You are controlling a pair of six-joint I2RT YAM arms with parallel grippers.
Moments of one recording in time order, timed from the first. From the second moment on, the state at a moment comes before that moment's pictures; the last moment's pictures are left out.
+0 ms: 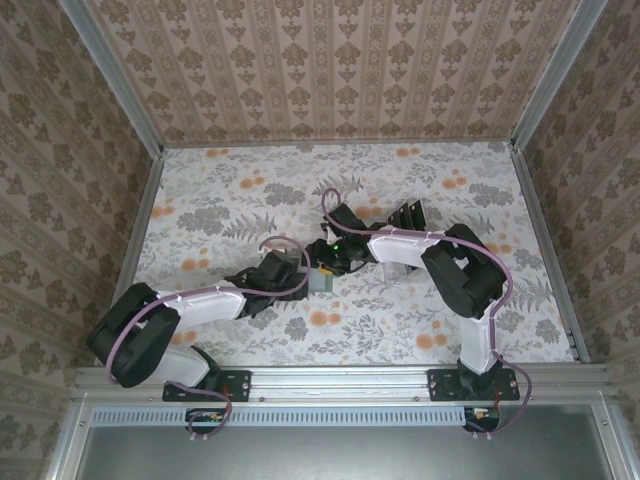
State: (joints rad) left arm -0.77 1.39 0.51 -0.09 -0.24 -0.59; right arm 0.68 1.96 1.21 -0.21 -0.42 0.87
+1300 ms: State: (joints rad) left arm -0.66 0.95 0.51 -0.32 -0.27 -0.65; right arm 0.78 2.20 1.58 -0.31 -0.43 0.86
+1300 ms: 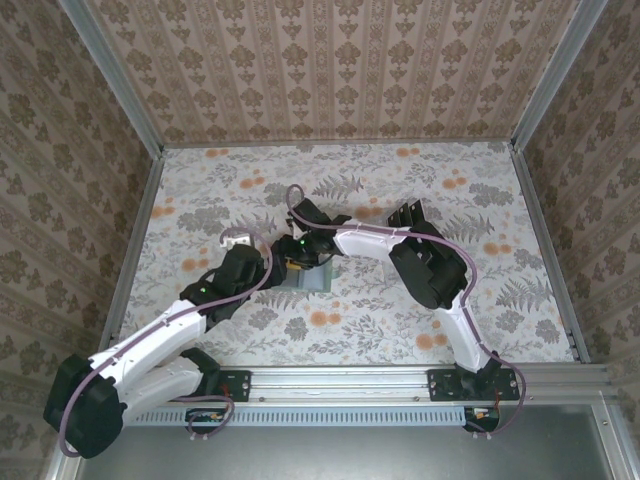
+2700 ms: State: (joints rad) left arm -0.56 1.31 0.64 -0.32 -0.15 -0.57; right arm 0.38 1.92 1.60 -1.02 0.23 0.31
